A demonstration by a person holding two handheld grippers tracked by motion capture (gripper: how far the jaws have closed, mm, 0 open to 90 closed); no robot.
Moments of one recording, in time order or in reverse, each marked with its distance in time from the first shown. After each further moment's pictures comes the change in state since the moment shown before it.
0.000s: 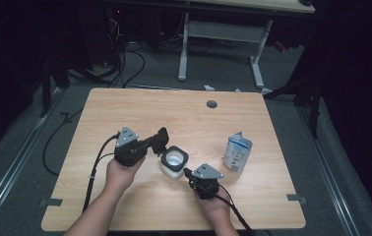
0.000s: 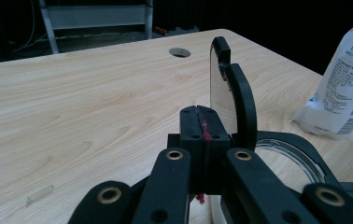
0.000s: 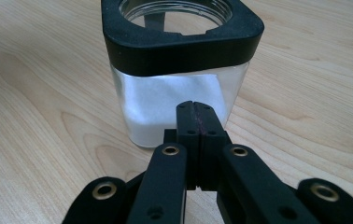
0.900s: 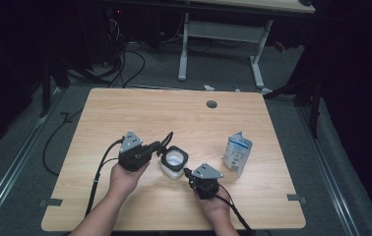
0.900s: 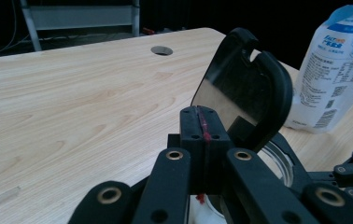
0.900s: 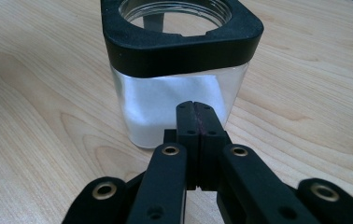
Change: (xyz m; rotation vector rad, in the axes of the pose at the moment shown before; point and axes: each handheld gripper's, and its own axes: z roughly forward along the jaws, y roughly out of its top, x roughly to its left) left arm -0.016 -0.008 0.002 -0.006 -0.048 0.012; right arm 0.000 0.001 0.000 0.002 -0.005 0.002
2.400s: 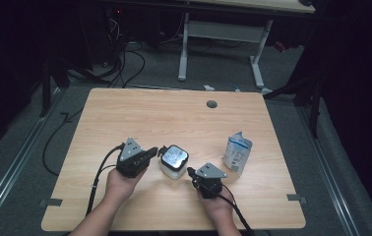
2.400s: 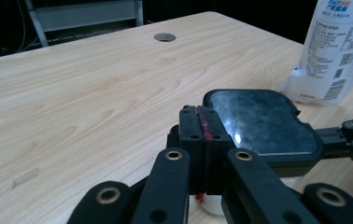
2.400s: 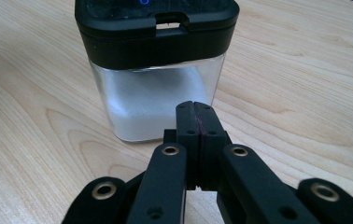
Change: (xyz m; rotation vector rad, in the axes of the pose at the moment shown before) left arm -0.003 -0.014 -0.012 0.039 0.035 0.075; right arm -0.008 -0.003 -0.004 0.001 -0.022 0.009
